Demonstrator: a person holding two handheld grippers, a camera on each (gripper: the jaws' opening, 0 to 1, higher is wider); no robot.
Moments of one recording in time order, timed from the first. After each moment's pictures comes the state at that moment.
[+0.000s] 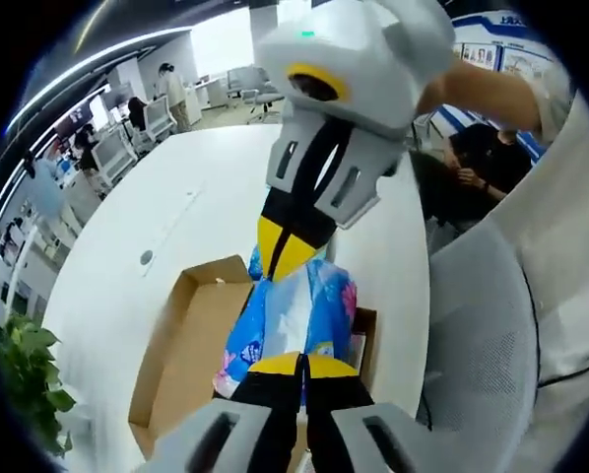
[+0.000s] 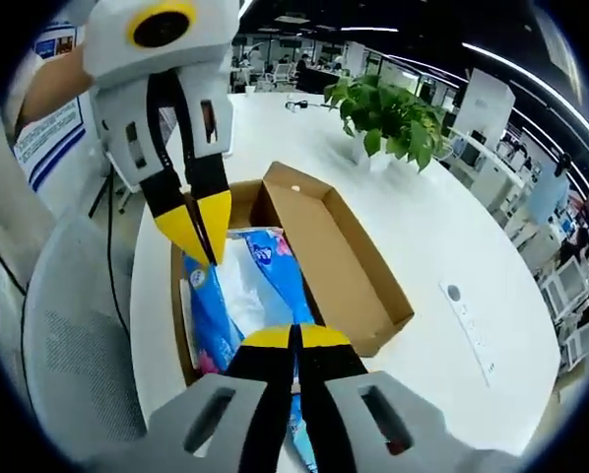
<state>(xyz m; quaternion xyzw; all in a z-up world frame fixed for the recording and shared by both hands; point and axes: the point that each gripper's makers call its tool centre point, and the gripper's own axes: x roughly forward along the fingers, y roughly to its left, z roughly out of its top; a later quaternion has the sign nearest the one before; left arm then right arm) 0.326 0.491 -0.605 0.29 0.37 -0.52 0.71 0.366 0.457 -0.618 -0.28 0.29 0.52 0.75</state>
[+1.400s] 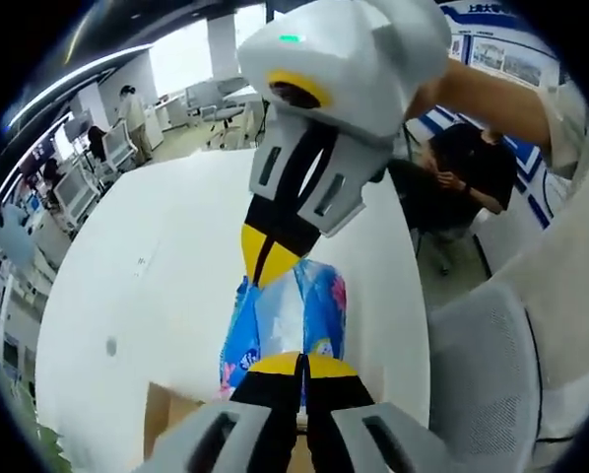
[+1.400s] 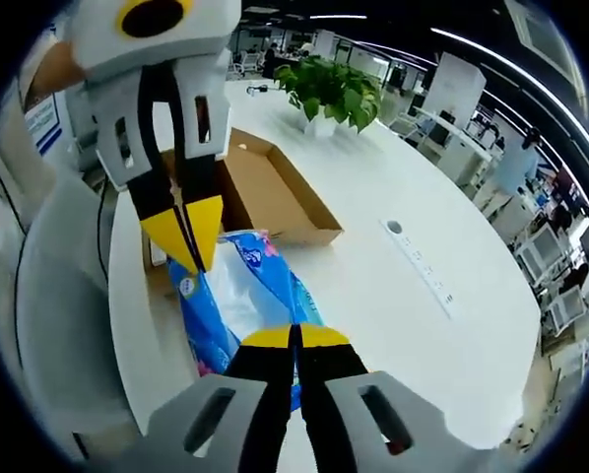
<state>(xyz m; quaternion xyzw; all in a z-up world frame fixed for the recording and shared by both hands) 0.345 0.338 -0.611 0.30 0.35 -0.59 0.66 0.390 0.304 -0.623 -0.29 0.31 0.45 0.78</state>
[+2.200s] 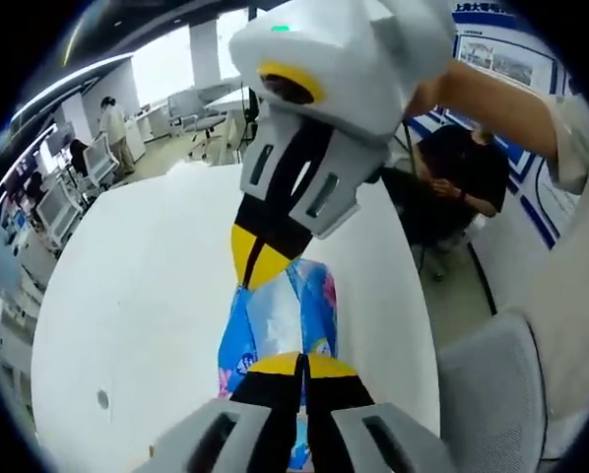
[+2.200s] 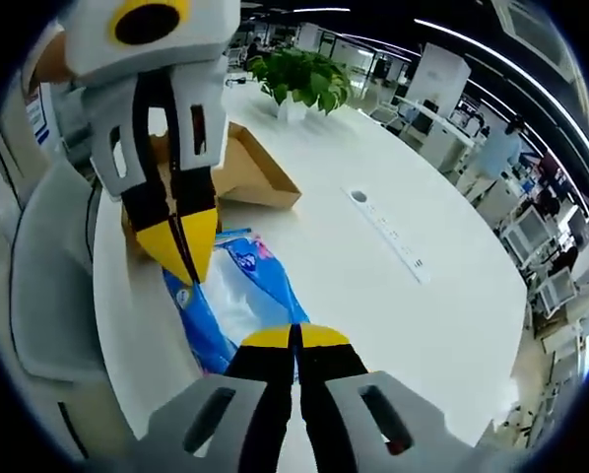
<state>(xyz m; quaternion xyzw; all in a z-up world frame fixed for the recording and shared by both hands) 0.361 0.256 -0.621 0.30 0.33 -0.62 0.64 0.409 0.223 -0.627 -0.29 0.33 0.42 0.80</state>
